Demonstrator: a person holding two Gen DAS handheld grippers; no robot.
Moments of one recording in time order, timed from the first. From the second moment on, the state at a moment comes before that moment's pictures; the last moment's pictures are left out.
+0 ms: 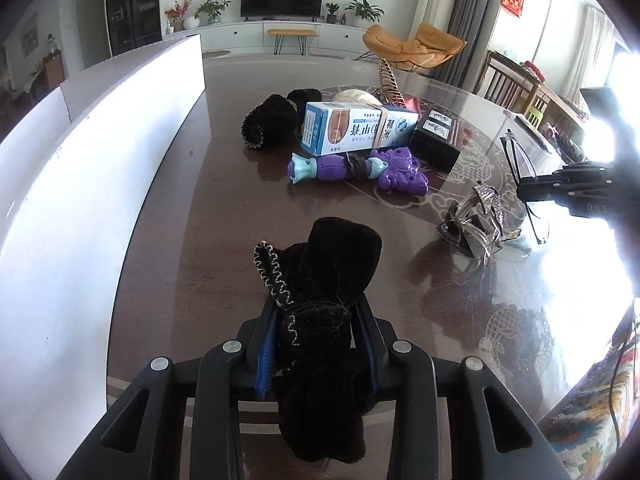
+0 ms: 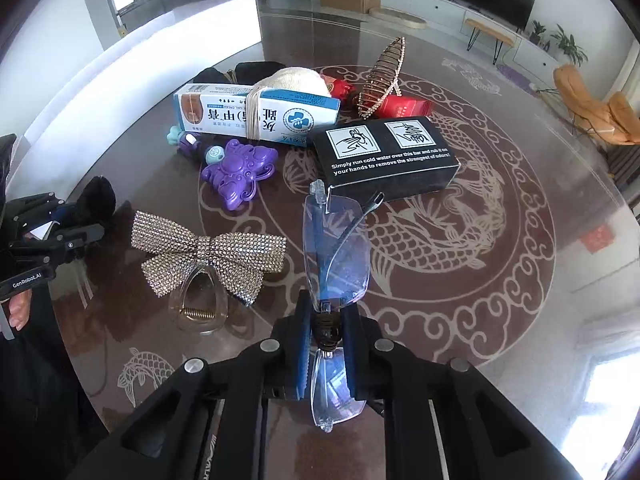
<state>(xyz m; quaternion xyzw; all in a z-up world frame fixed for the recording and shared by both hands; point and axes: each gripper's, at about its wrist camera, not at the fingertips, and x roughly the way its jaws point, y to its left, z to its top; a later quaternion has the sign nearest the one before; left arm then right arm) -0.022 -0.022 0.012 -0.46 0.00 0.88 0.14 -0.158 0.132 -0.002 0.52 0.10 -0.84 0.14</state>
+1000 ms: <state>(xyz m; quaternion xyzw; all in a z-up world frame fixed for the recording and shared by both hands) -0.044 -0.324 0.047 -0.49 -0.10 0.86 -0.12 -0.234 -0.309 0.031 0.51 0.06 -0.77 0.37</state>
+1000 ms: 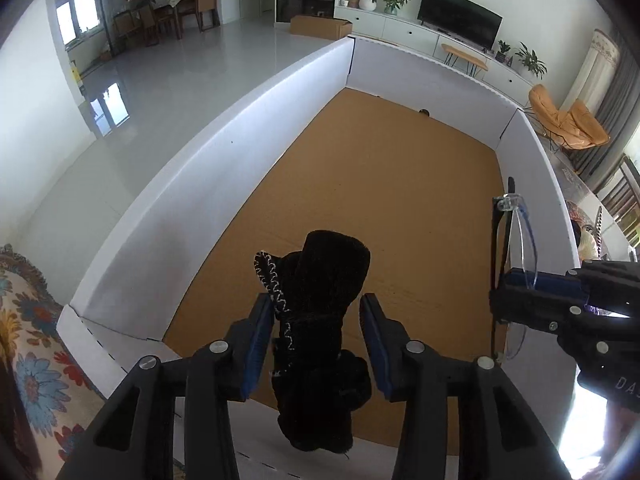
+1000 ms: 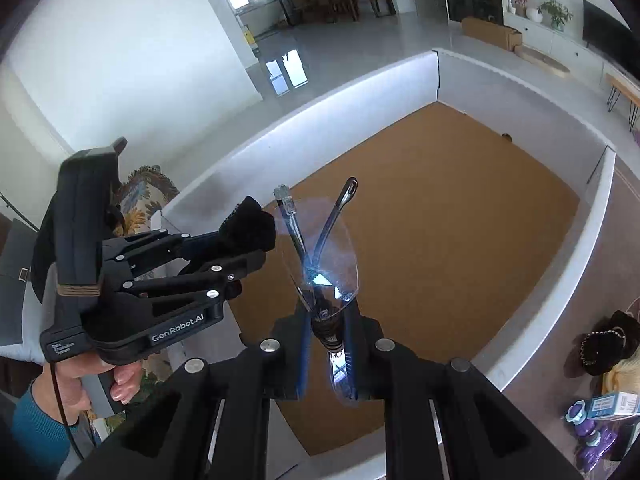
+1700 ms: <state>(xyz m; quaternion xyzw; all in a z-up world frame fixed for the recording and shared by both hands) 0.045 -0.075 0.098 -0.35 0.00 0.93 0.08 -0.084 -0.011 0.062 0.30 0.08 -0.93 0.18</state>
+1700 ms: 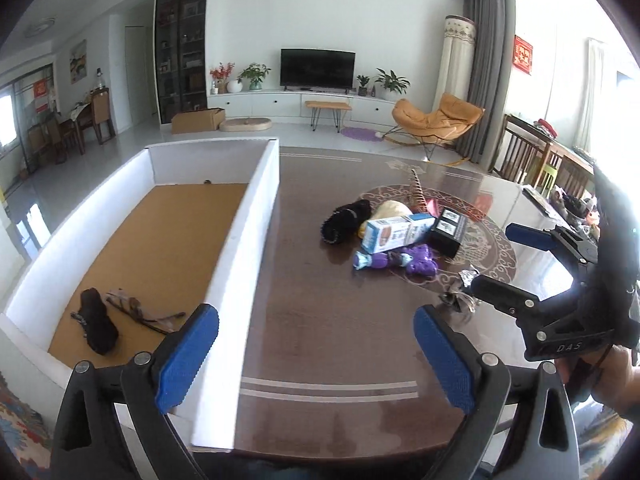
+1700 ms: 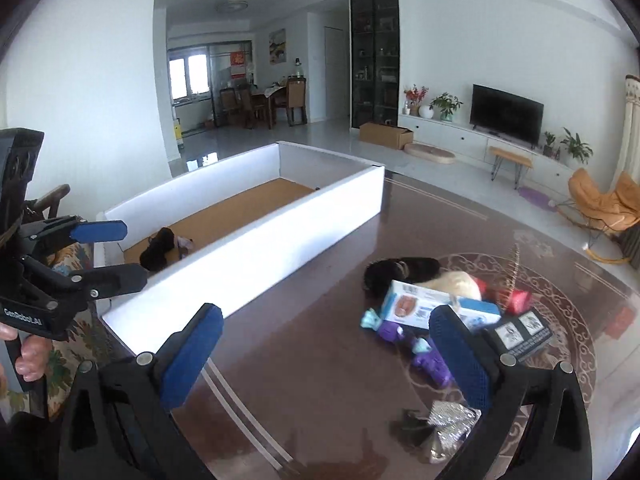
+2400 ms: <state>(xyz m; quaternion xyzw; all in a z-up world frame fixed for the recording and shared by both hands) -0.039 -0.002 -0.021 -0.45 0.01 0.89 0.04 -0.044 0.082 -0.043 0.46 0.08 -0.88 0.06</state>
